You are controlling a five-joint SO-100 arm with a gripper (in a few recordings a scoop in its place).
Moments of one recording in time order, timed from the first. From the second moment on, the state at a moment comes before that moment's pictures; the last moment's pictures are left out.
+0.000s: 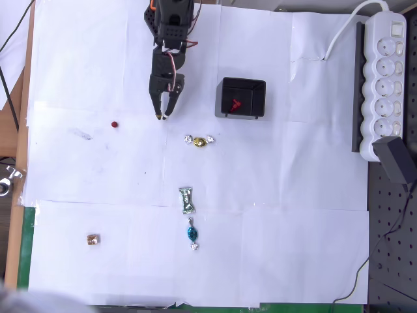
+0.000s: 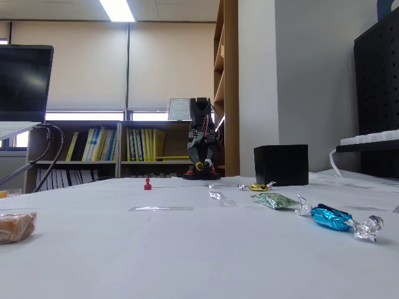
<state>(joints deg) 3.4 60.1 1.6 -31.0 -77.6</state>
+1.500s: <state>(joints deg) 18.8 115.5 6.2 -86.5 -81.7</state>
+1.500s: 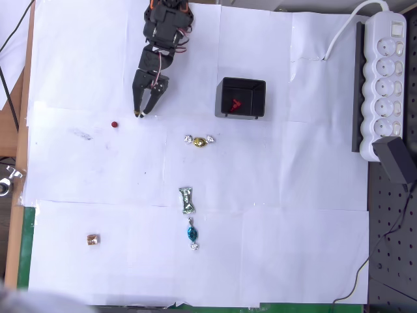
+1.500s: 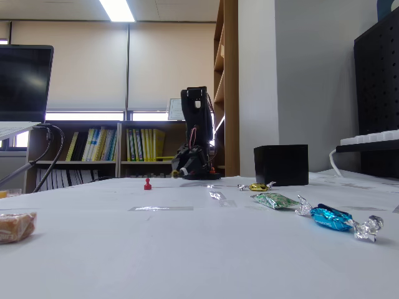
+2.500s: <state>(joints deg) 27.4 121.0 7.5 -87.5 -91.7</state>
